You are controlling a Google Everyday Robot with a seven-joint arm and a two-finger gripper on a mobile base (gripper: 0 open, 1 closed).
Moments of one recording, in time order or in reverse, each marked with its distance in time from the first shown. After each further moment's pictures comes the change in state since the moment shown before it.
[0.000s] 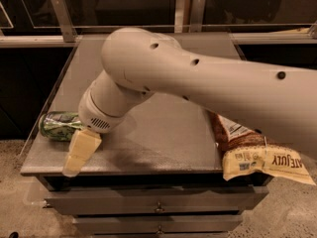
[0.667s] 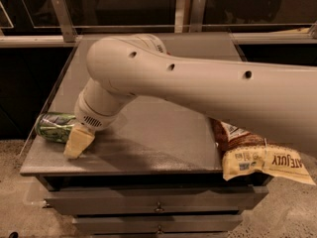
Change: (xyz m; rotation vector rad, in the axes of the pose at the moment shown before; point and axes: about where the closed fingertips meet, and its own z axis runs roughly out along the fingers) arm 0.007 -0.025 0.023 0.070 0.080 0.071
